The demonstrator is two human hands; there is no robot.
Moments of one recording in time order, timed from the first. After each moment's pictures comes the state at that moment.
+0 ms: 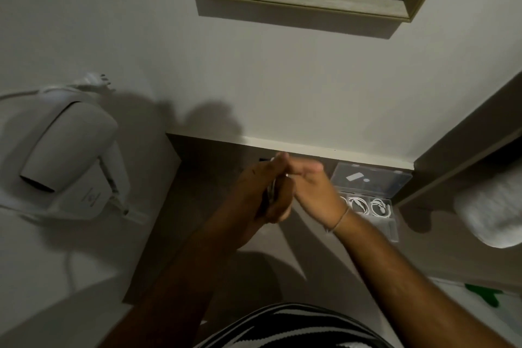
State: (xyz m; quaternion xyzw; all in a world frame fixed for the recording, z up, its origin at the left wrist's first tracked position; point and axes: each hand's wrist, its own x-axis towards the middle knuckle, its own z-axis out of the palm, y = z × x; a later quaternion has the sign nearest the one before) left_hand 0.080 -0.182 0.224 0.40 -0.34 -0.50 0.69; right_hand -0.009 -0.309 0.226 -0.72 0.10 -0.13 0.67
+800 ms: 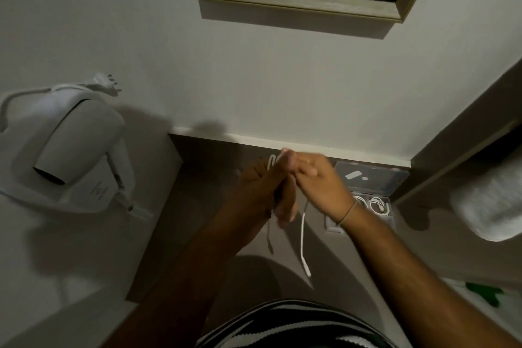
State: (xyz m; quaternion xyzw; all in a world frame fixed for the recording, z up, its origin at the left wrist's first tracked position) left_hand 0.060 -0.173 0.237 0.42 -0.35 -0.47 0.70; right_hand -0.020 -0.309 0.244 -0.79 0.12 -0.14 0.59
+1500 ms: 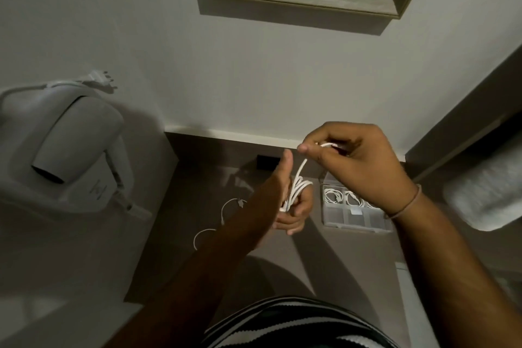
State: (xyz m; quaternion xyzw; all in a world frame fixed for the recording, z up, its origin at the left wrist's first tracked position) left_hand 0.047 -0.185 0.247 0.45 -0.29 -0.64 0.55; right_hand -0.055 -0.324 0.314 -0.86 0.07 -0.21 0.47
